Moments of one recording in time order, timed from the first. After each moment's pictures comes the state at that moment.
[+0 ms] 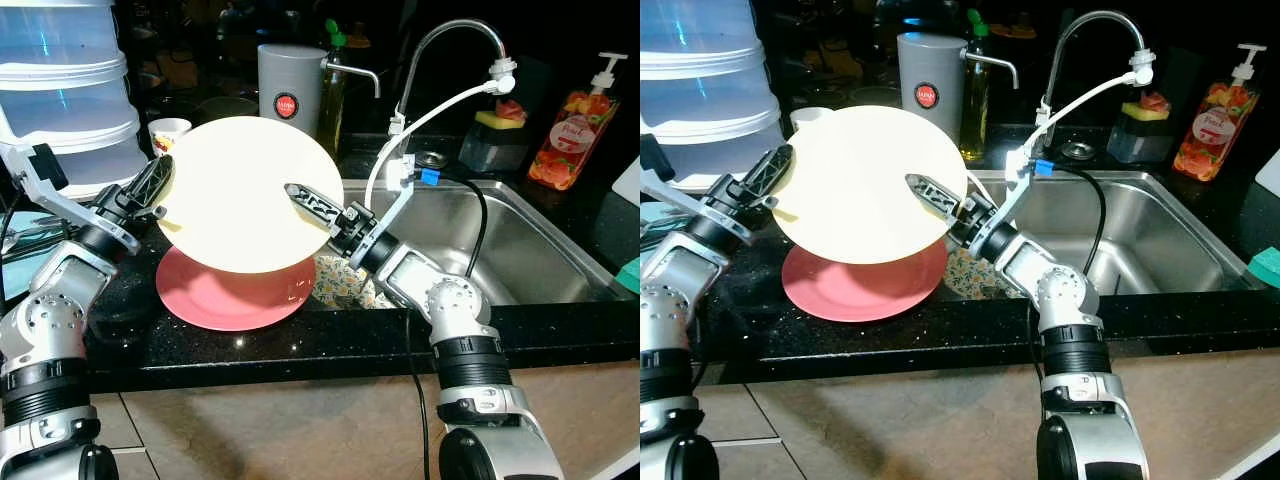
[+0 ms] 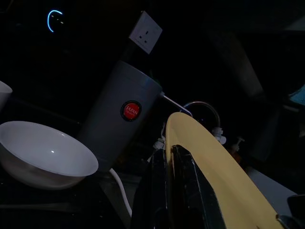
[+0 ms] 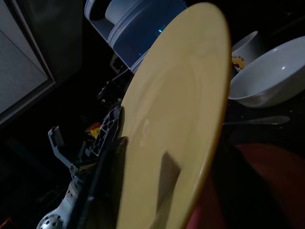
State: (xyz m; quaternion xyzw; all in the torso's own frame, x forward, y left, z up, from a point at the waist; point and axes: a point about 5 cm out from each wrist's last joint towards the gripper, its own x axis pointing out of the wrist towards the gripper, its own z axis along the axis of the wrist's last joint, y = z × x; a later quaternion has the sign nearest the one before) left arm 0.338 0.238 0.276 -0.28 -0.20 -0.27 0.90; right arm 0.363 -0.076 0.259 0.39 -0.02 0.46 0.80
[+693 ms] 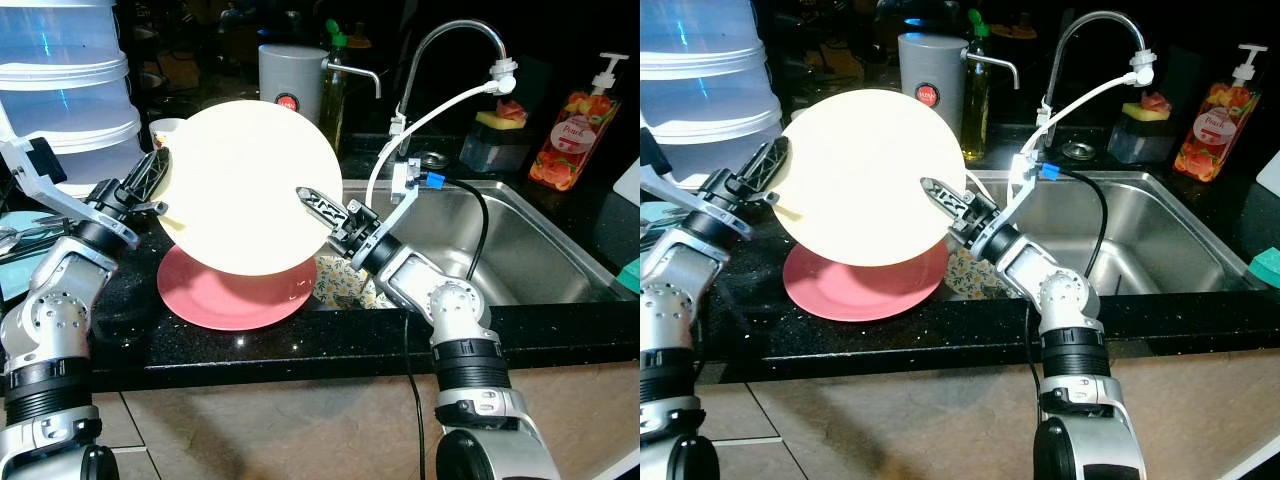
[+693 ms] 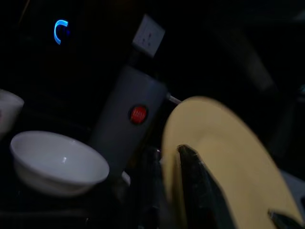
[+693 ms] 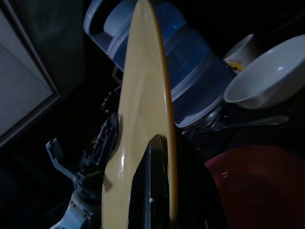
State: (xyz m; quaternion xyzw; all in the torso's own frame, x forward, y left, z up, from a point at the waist) left arm 0.338 0.233 0.279 -0.24 -0.21 -0.26 0.91; right arm 0.364 -0.083 0.257 0.42 -0.02 0.44 0.79
